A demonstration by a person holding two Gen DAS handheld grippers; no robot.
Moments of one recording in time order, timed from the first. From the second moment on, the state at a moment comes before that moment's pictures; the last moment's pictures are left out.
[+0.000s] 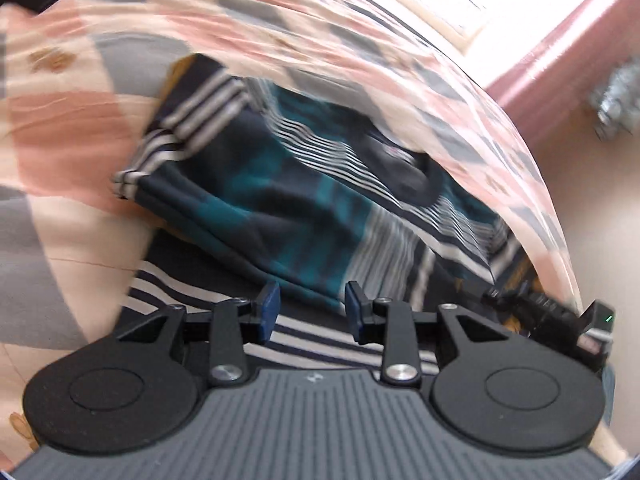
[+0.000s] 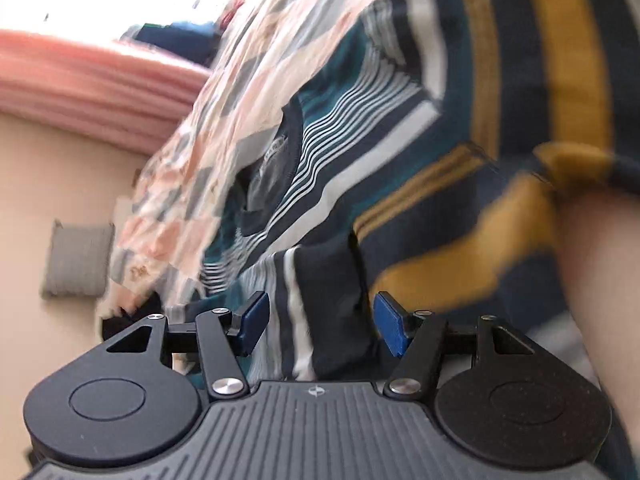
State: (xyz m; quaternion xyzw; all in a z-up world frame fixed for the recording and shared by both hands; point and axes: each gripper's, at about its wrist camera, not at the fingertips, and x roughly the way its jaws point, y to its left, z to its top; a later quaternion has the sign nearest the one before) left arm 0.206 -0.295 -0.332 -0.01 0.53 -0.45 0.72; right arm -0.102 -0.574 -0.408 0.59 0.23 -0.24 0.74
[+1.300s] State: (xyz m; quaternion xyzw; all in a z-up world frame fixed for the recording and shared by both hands) left arm 0.355 -0.415 -0.370 -0.05 0.50 -0.41 0.76; right arm -0.180 -0.621 -0.323 0.48 0.22 -0.32 0.78
